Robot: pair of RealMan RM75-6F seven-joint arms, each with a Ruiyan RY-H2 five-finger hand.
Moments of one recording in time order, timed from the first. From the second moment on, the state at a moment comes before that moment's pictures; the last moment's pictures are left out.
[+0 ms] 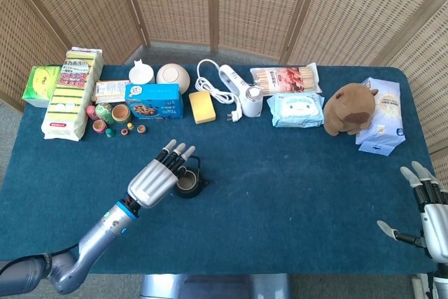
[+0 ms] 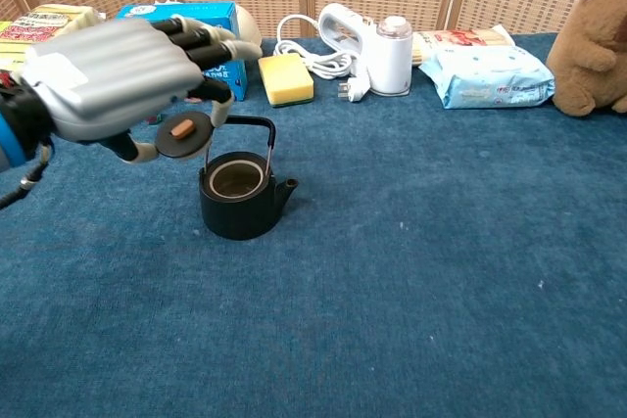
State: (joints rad) left arm -0.71 -1.47 -0.01 -1.67 1.43 1.14 0.86; right arm -0.01 -0.95 0.05 -1.83 -1.57 1.58 0.13
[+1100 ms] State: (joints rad) left arm -0.75 -1.67 -0.07 -1.58 1.28 1.08 1.03; right arm -0.01 -0.93 0.05 -1.84 -1.56 1.58 0.16
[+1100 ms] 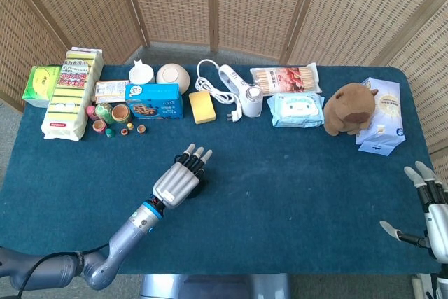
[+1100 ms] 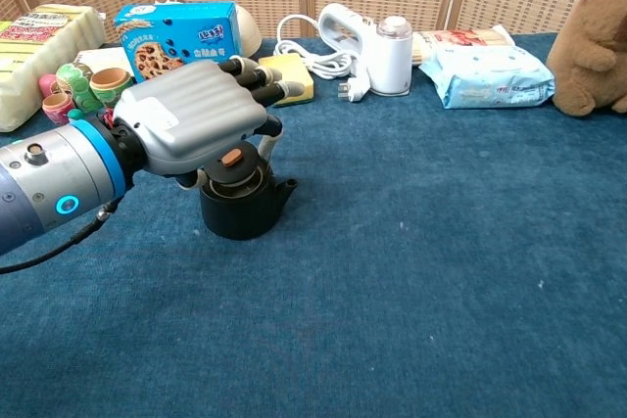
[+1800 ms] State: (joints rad) left arm -0.75 -1.68 -0.08 -1.62 1.20 1.11 1.10; right arm -0.01 -0.92 0.05 -1.85 -1.55 1.58 0.16
